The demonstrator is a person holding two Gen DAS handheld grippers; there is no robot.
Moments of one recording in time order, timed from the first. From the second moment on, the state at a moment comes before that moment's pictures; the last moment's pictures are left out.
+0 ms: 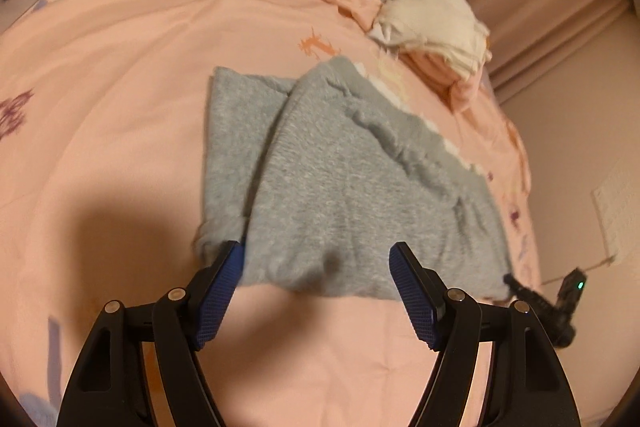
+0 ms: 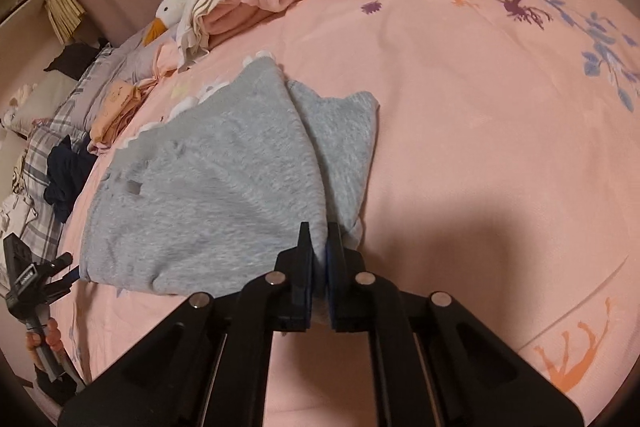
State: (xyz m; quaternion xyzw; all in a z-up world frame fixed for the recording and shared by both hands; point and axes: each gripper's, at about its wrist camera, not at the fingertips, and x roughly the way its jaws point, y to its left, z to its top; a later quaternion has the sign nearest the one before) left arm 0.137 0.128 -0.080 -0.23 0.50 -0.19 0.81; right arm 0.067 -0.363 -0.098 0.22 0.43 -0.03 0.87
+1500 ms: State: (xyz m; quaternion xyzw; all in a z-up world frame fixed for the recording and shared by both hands) left arm 0.201 0.118 -0.116 -0.34 0.50 -0.22 0.76; right arm 0.168 -0.189 -0.077 0.12 0.42 0.14 0.89
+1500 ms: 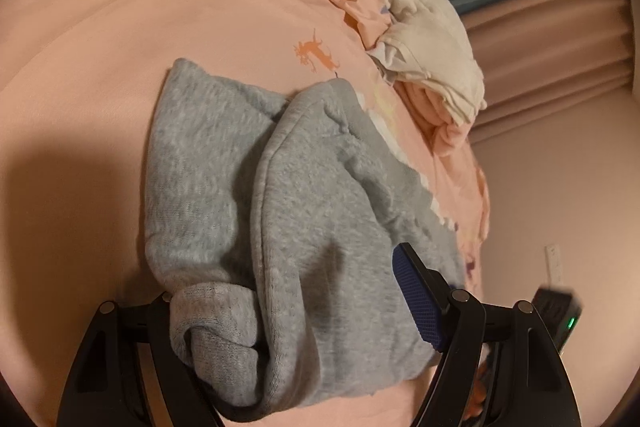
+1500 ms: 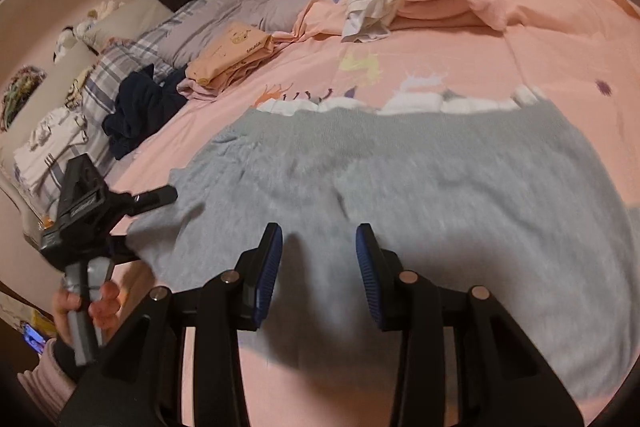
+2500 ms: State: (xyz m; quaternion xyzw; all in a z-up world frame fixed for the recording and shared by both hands) left arm 0.195 0.112 -0.110 -0.26 0.52 -0.15 0.80; right arm 0.144 -0.157 -0.107 0.06 0.46 0.12 0.88
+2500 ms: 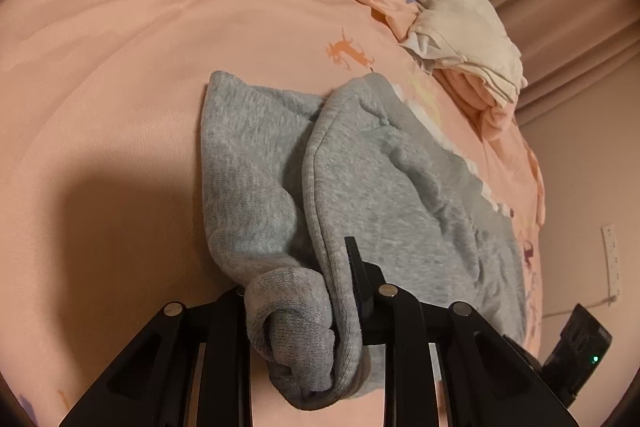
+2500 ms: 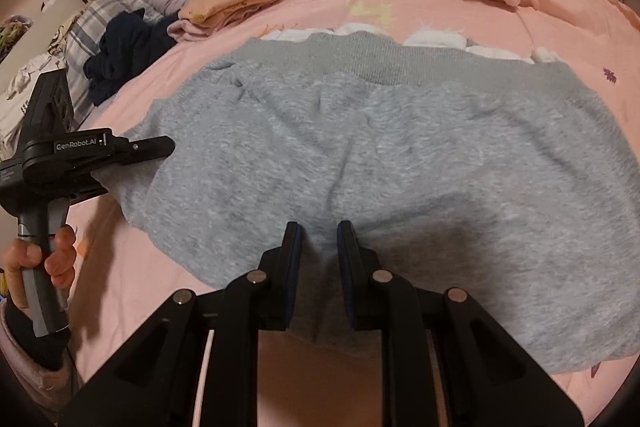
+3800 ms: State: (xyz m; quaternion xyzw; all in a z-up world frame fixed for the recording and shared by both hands) left arm 0.156 -0.174 -0.012 0.02 0.46 -0.29 0.84; right arm 0.033 -0.351 -0.099 0.38 0.30 0.07 0.87
